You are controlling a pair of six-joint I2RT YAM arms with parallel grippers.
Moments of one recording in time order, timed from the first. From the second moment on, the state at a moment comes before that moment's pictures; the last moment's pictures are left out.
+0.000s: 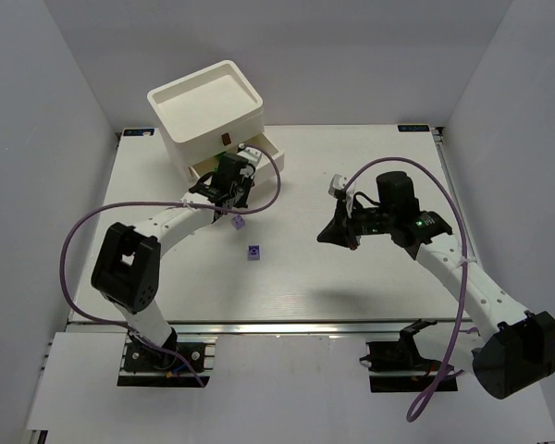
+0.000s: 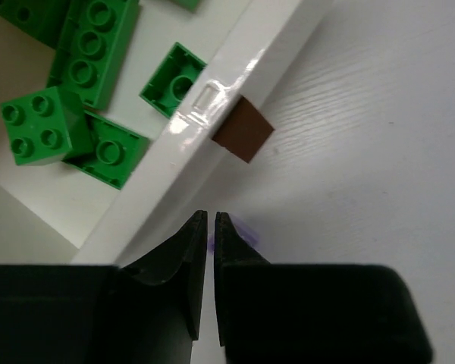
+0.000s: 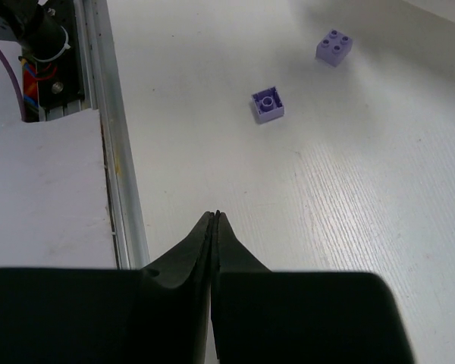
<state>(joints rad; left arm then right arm) -0.50 1.68 1.20 -0.21 -0.19 0.00 0.44 1.13 0.95 -0.45 -0.89 -0.35</state>
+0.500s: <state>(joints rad) -0.50 1.77 1.21 -0.11 -0.40 0.13 0.44 1.12 0.97 -0.51 -0.92 -0.41</state>
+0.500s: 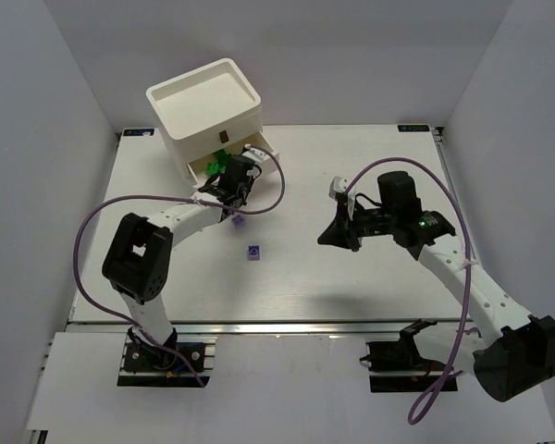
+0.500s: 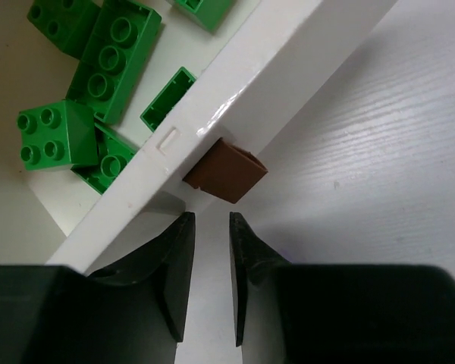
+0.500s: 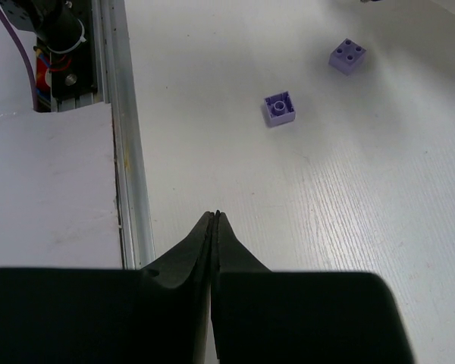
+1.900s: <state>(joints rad) -0.37 2.00 1.47 0.05 -0.51 0.22 0.44 1.15 0.98 -0.55 -0.93 -0.45</state>
